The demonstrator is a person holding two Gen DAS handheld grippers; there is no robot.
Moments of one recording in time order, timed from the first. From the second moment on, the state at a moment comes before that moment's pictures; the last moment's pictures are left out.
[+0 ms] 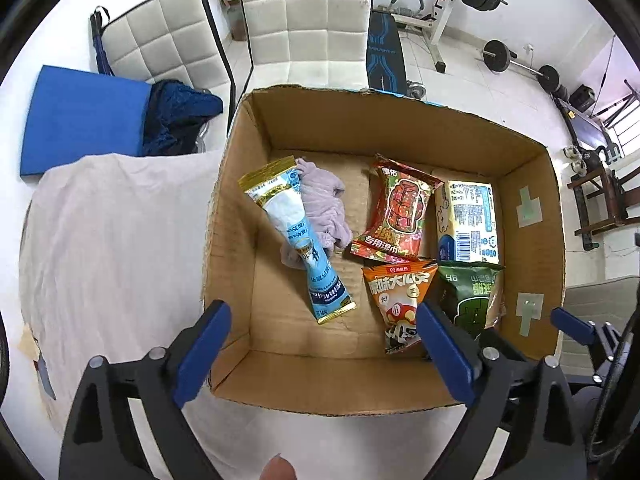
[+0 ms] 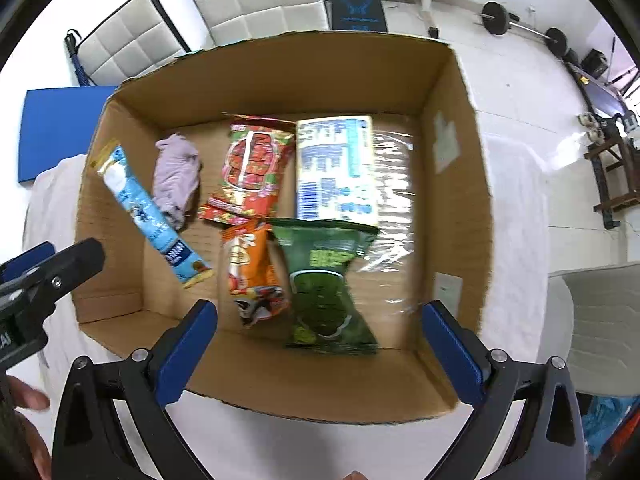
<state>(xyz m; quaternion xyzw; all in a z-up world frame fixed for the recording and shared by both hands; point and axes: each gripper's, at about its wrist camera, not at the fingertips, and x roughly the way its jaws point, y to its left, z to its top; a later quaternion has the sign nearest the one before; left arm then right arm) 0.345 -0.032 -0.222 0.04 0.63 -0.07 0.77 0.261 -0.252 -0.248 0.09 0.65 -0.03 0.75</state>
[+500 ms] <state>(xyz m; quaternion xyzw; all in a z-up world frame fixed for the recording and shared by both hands) 0.304 -0.039 -0.172 0.04 0.58 -0.06 0.81 0.229 -0.258 -0.199 0.09 0.62 -0.05 0.78</state>
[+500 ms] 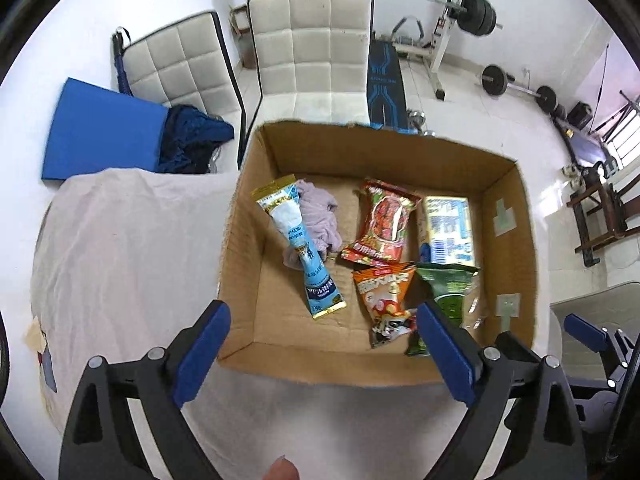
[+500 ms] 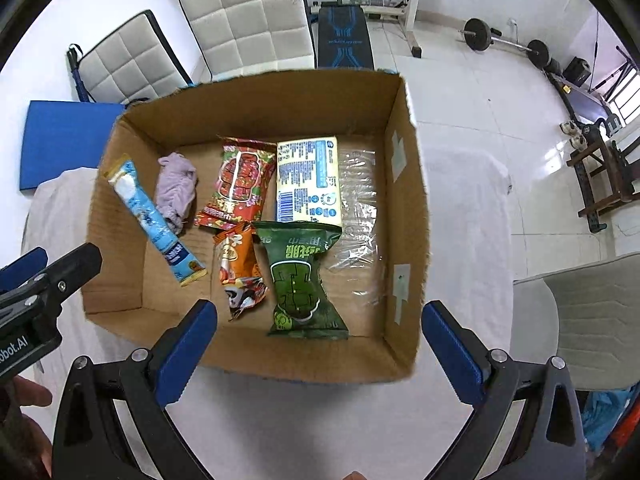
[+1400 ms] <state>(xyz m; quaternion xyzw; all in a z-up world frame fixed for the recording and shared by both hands) 0.112 -0.018 -0.007 0.03 0.49 -0.07 0.87 0.000 -0.251 0.019 0.10 0.49 -0.03 0.86</state>
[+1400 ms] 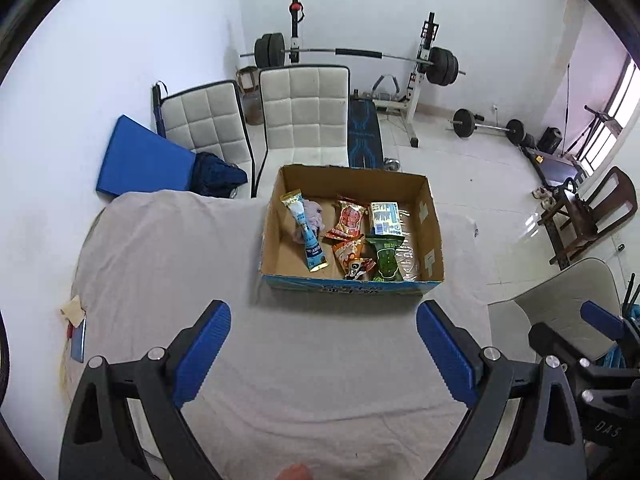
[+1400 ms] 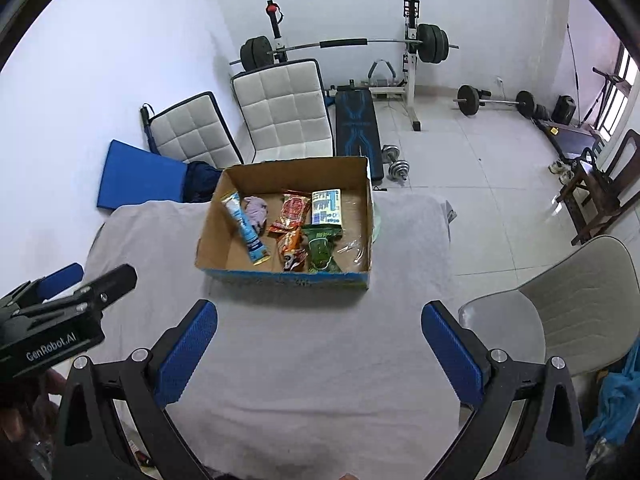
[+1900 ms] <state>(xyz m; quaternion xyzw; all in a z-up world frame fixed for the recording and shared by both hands) 0.090 -0.015 0.014 0.04 0.45 -0.06 0.89 -0.036 -0.246 0.055 0.08 0.47 -0.05 0.88</state>
